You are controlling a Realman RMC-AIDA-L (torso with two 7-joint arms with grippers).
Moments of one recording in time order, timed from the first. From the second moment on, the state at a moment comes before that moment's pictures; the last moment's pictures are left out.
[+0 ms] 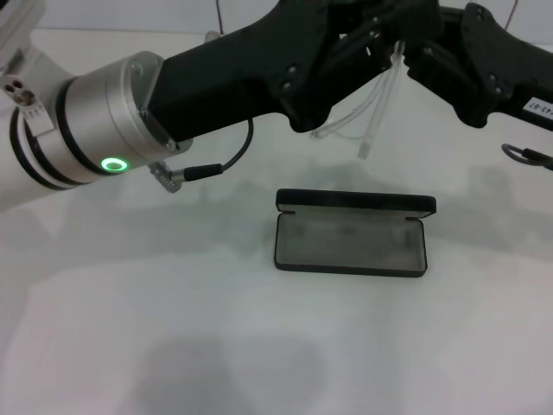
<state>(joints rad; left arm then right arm) -0.58 -2.09 1.46 0.66 0.84 1.73 -1.30 0.63 2.02 -1.12 -0.48 -1.10 -1.81 1.19</state>
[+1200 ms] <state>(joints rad) -0.58 -2.09 1.46 0.66 0.85 1.67 -1.28 0.62 2.02 -1.12 -0.48 -1.10 -1.82 1.19</state>
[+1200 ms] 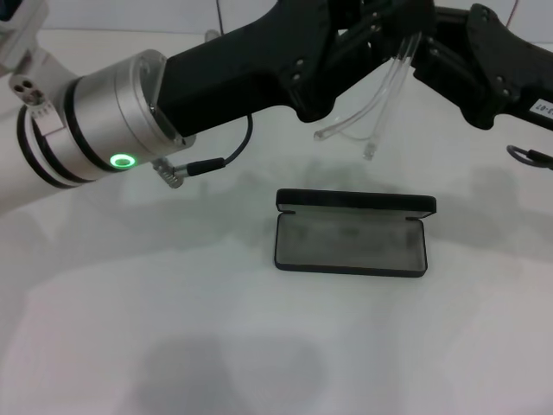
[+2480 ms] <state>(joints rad) -0.28 -1.92 1.05 0.66 1.16 1.87 -1.33 0.60 2.02 -1.41 -2.02 -2.29 -1.97 2.42</state>
